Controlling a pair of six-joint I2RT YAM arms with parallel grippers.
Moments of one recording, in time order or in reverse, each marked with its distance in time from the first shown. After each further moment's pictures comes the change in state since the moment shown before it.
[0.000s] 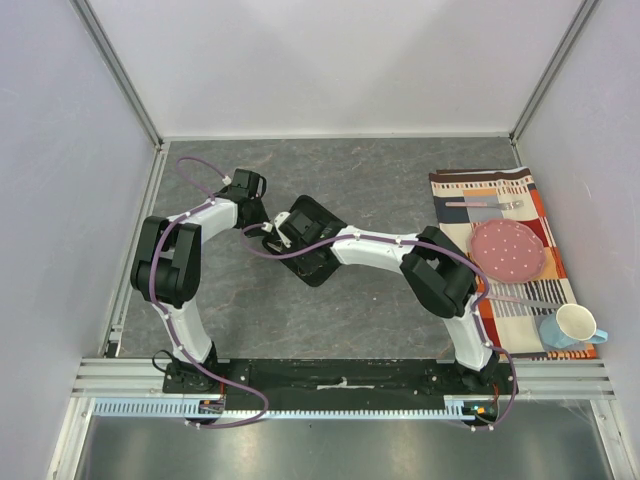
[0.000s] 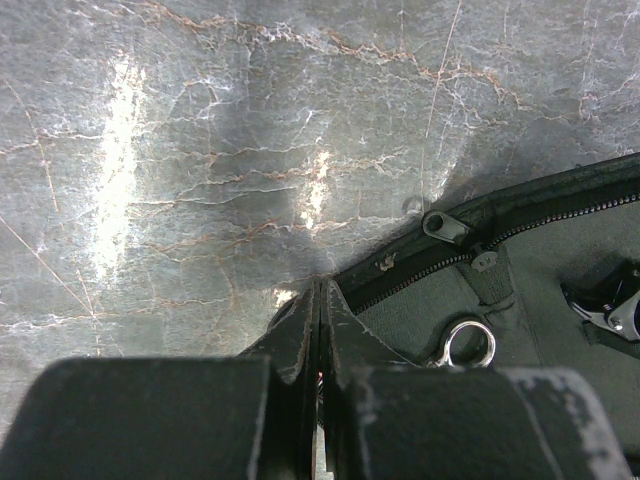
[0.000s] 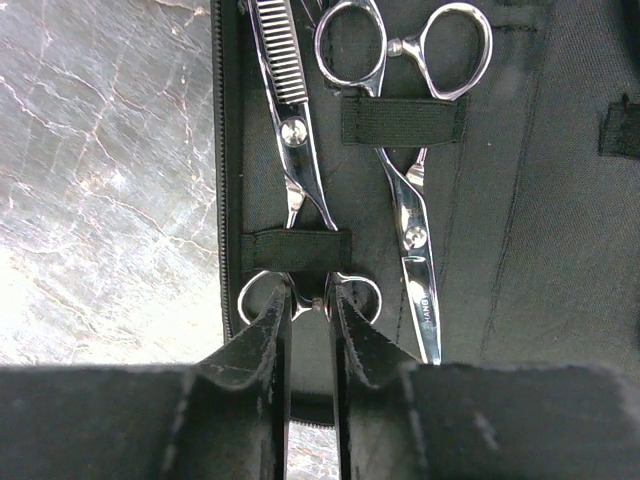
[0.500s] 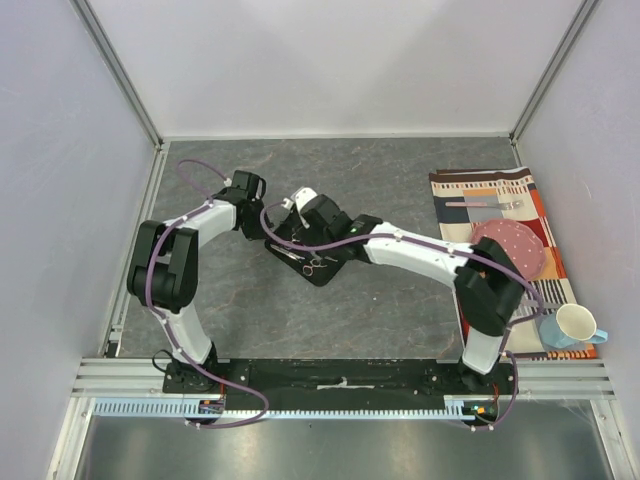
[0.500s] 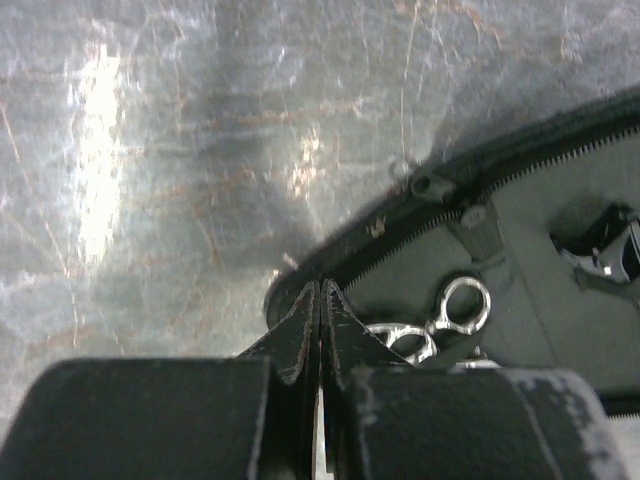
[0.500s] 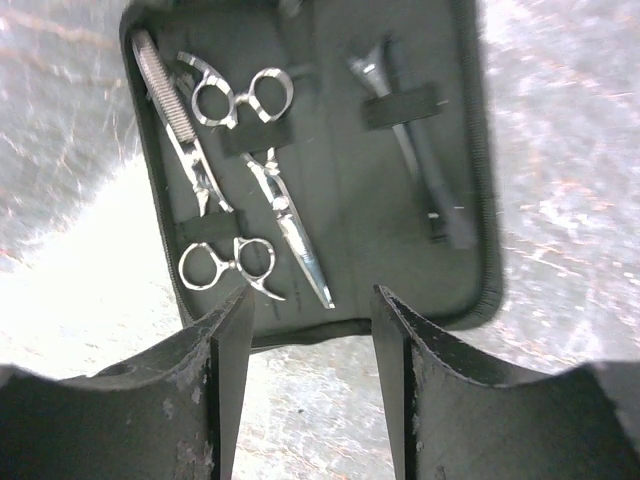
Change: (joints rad) left arm -0.003 -0.027 -0.011 -0.024 0.043 0.000; right arm -0.026 -0.256 -0.142 0.035 0.131 0.007
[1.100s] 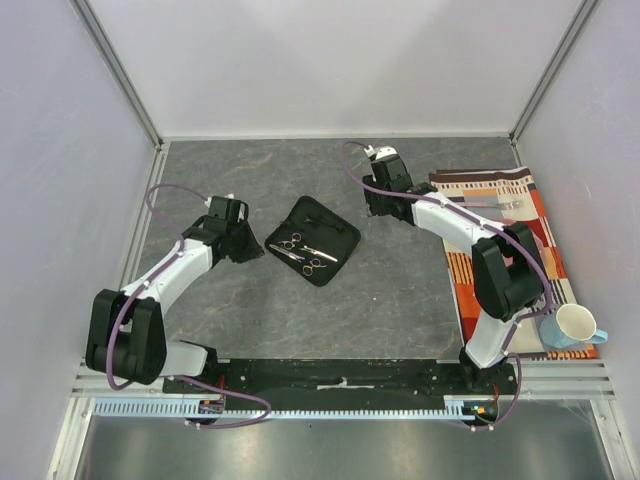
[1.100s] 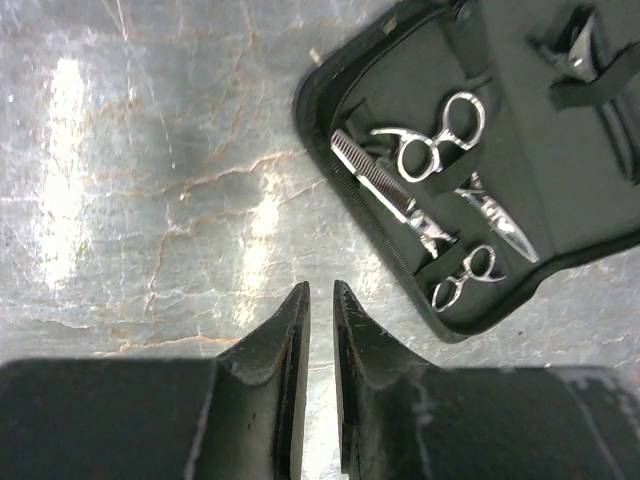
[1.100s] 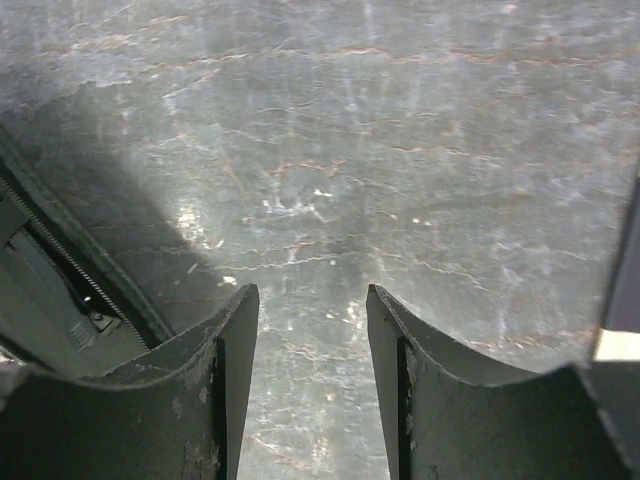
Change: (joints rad) left arm -0.006 -0.476 -0.311 -0.044 0.040 -0.041; right arm -0.430 -0.061 -0.063 0.072 -0.025 0.158
